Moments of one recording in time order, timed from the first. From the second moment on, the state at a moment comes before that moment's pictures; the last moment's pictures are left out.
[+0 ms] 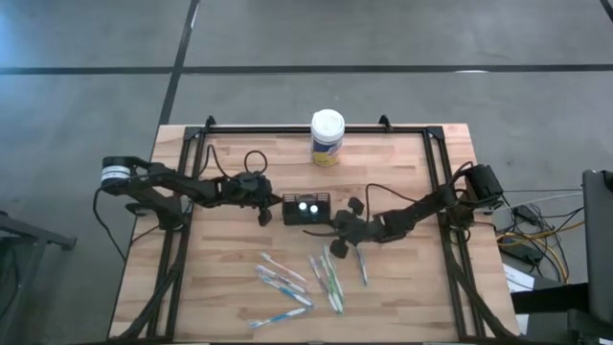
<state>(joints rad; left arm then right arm) 0.22 1.44 0.36 0.52 0.03 -0.16 0.23 1.79 0.70 0.37 0.51 0.45</state>
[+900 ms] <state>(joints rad) 0.12 1.15 0.34 0.23 0.01 -0.22 0.29 1.61 0.70 -0.07 0.70 0.62</state>
